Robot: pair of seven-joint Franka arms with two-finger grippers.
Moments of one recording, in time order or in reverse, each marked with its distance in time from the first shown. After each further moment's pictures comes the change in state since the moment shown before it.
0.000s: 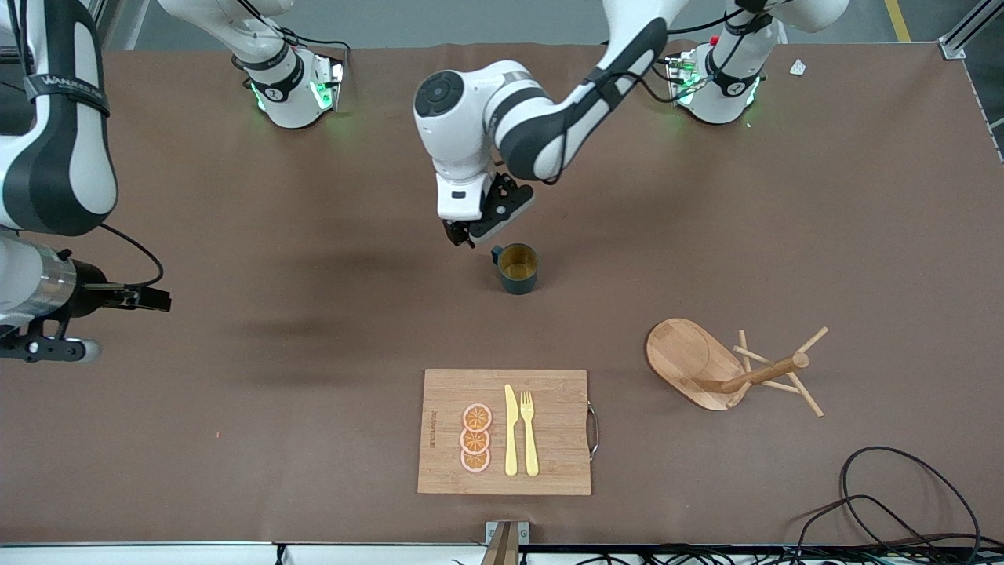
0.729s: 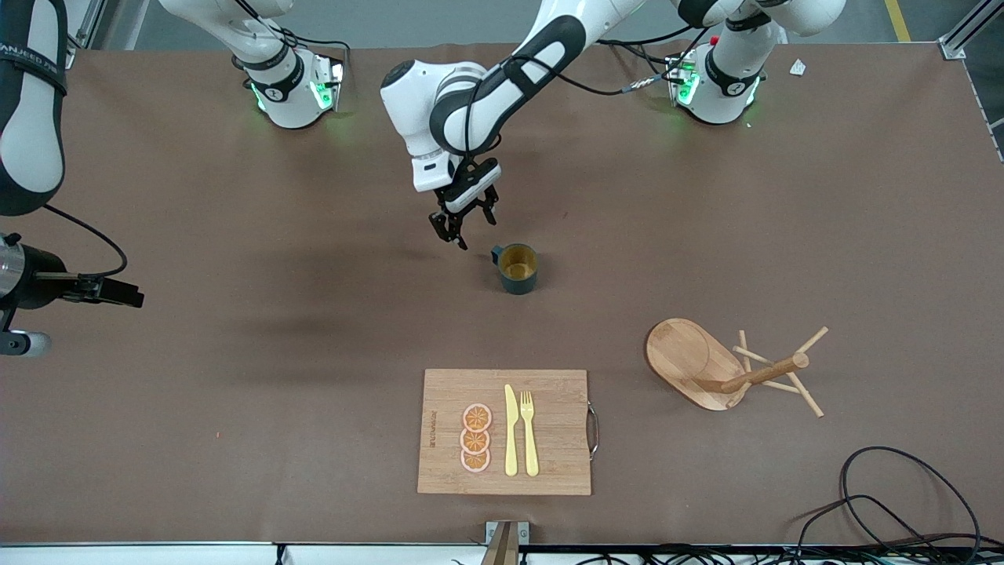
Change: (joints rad) left arm -0.156 0.140 0.012 0.002 0.413 -0.015 -0.466; right arm -0.027 -0.003 0.008 0.093 0.047 -0.077 0.001
